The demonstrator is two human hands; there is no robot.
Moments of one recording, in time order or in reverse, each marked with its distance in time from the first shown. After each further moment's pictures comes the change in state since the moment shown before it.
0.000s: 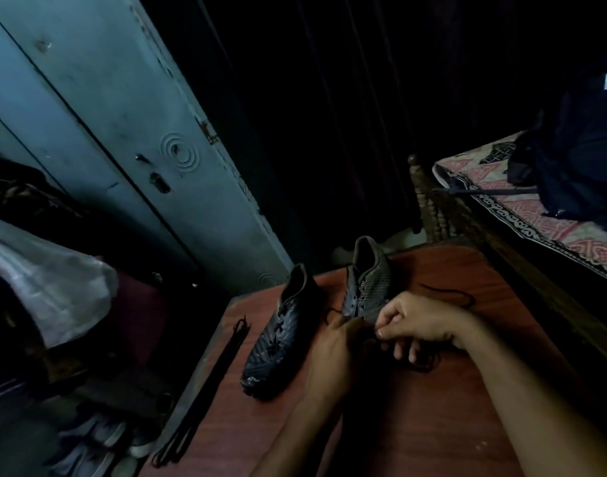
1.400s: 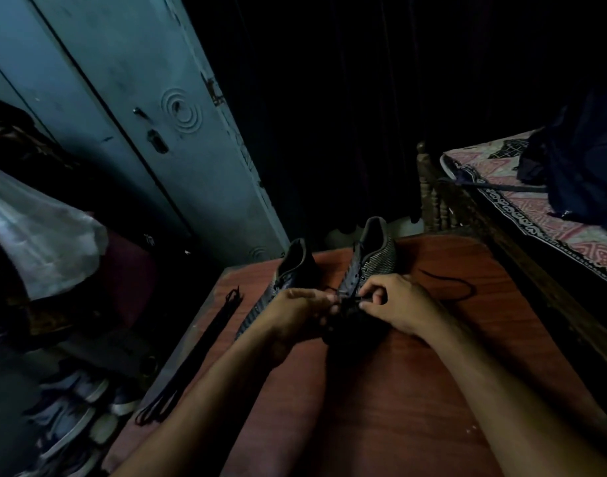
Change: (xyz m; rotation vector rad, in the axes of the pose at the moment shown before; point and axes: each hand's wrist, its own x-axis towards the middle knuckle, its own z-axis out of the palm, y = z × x) left_hand 0.006 -0.019 -0.061 -1.056 -0.200 -0.748; right_hand 0.026 0.009 0.026 -0.462 0.465 -0.210
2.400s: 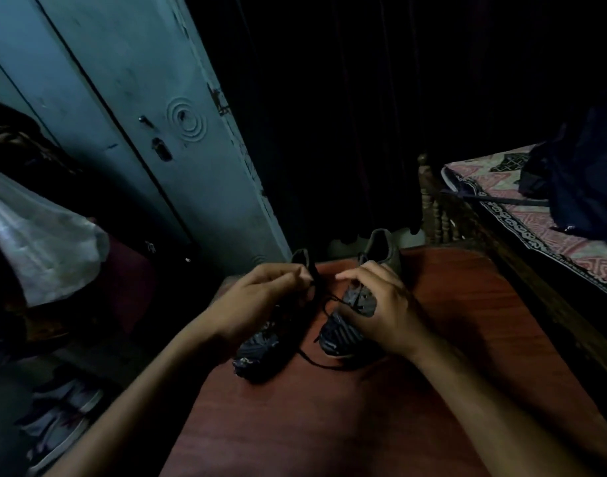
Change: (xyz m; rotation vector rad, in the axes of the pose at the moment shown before) left_hand -0.064 0.067 -0.027 0.305 -0.115 0.372; right_hand -0.009 -0.040 0.006 0.026 0.304 -0.438
